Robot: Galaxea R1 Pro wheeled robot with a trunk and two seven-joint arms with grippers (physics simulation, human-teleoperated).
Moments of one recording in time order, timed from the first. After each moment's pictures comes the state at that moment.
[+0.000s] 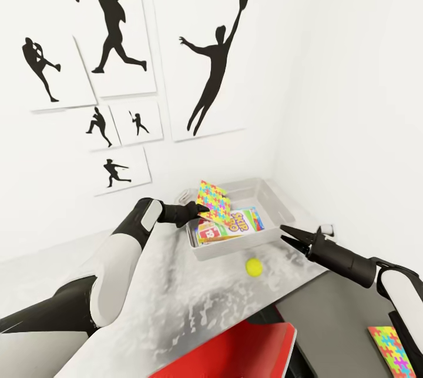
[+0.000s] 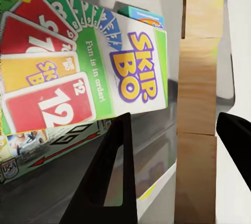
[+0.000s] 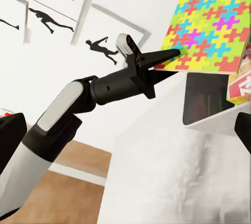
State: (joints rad) left arm -1.11 -0.17 0.30 -0.46 0.25 0.86 -0.27; right arm -0.32 -0.31 -0.13 -1.59 -1.17 0.99 0.48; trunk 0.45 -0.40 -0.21
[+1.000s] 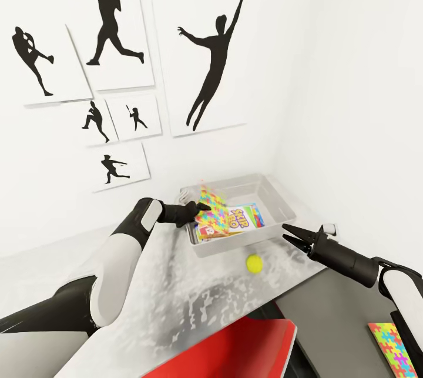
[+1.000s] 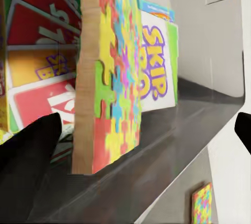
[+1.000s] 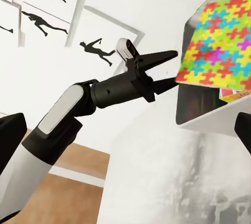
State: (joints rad) left arm -1.11 -0.17 0.30 -0.46 0.25 0.86 -0.28; right arm -0.32 -0.31 -0.15 -1.59 -1.17 0.99 0.49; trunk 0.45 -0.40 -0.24
